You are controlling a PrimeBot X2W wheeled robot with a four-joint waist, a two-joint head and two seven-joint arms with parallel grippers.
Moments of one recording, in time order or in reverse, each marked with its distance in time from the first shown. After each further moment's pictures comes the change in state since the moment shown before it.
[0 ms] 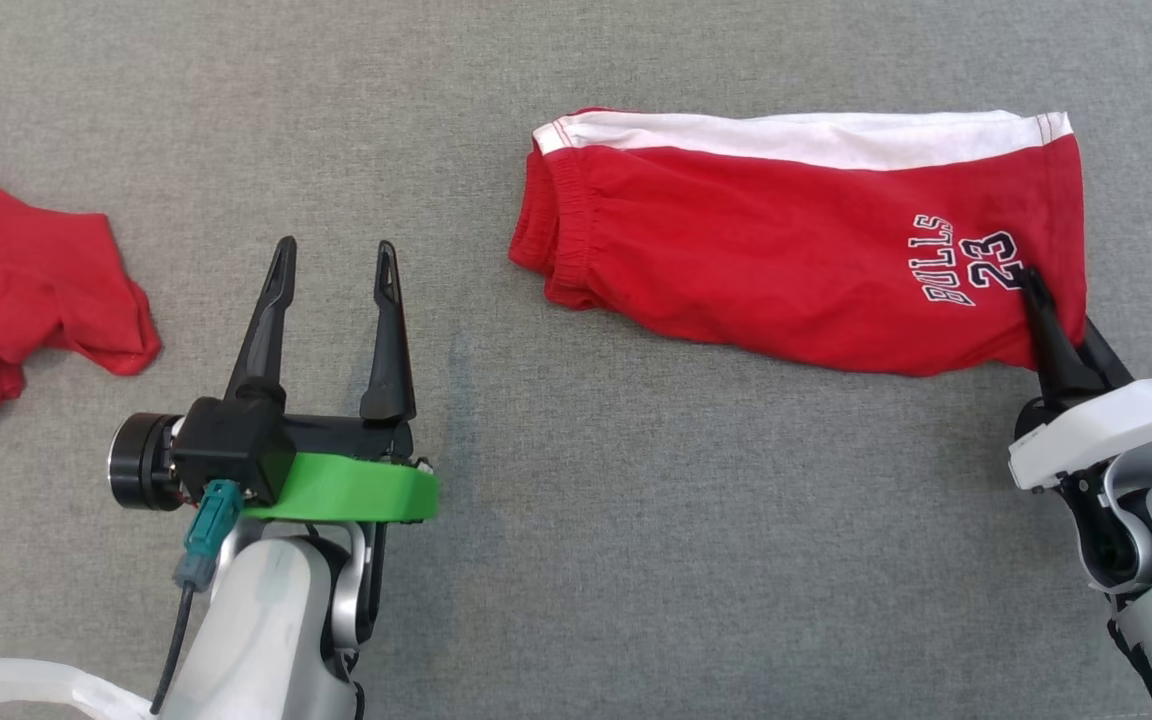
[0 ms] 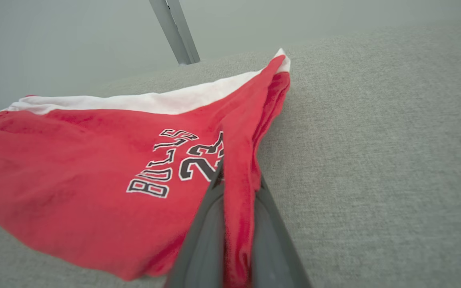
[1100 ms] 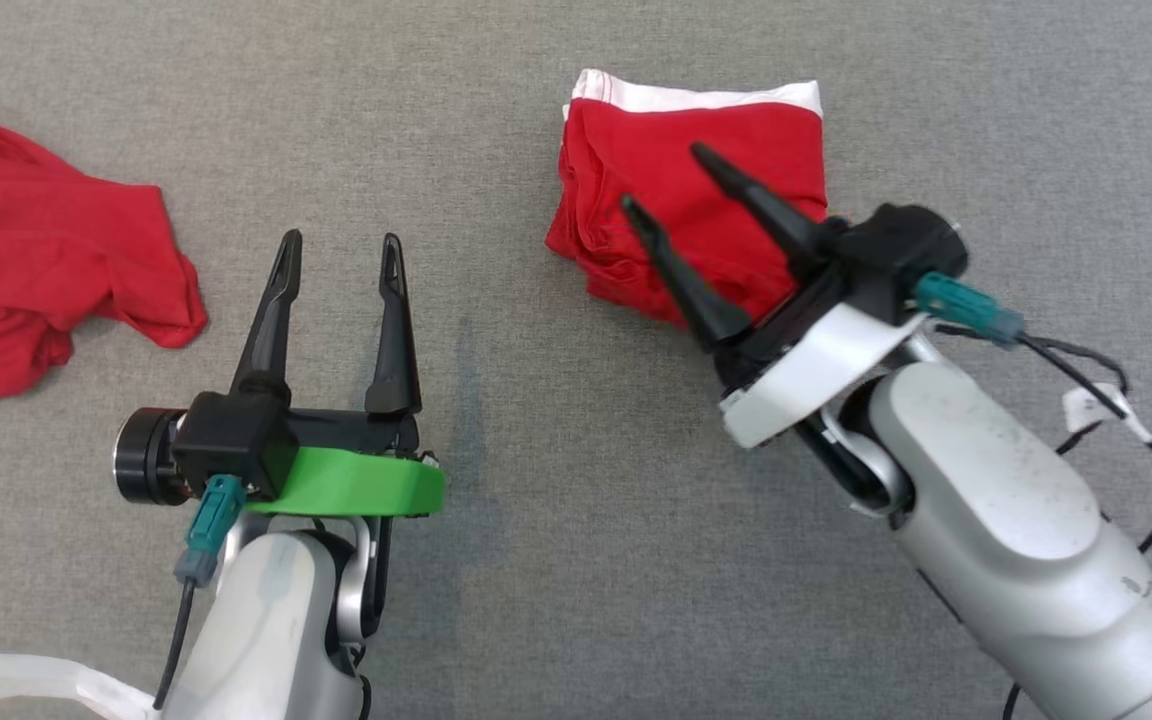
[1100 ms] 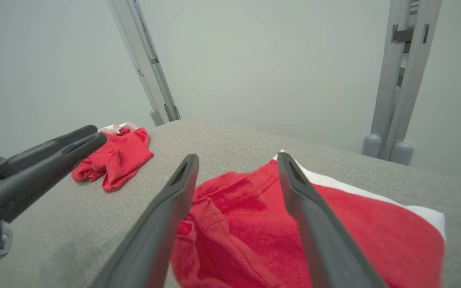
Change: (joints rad) left arm -0.008 -0.013 -0.001 -0.001 -0.006 -0.003 0.000; right arm -0.311 0.152 0.444 -0.132 -0.136 0.000 0.006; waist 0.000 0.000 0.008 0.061
